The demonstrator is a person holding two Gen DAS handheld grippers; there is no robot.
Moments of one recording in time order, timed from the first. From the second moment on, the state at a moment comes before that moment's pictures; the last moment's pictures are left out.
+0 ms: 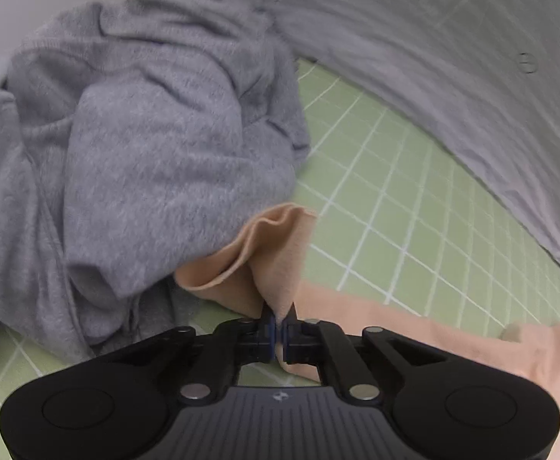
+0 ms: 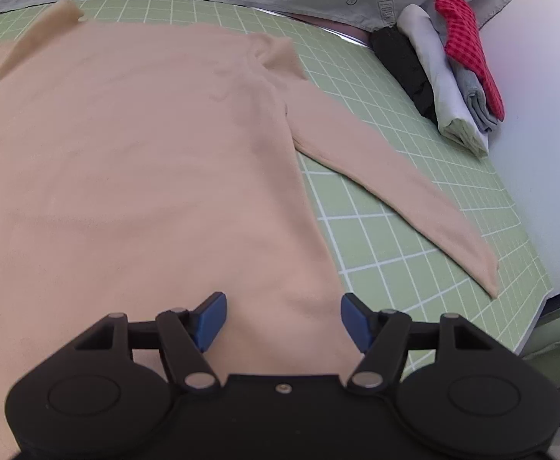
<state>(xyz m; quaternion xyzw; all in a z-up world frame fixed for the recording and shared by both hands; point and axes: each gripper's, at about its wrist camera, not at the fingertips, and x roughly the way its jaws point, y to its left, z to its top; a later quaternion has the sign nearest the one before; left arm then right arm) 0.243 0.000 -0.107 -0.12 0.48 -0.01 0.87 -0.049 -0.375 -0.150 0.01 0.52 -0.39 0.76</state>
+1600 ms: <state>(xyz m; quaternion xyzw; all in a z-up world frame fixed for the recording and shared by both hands) 0.091 0.093 -0.108 -0.16 0.46 0.03 0.87 -0.064 -0.378 -0.148 0.04 0.48 -0.38 0.79</state>
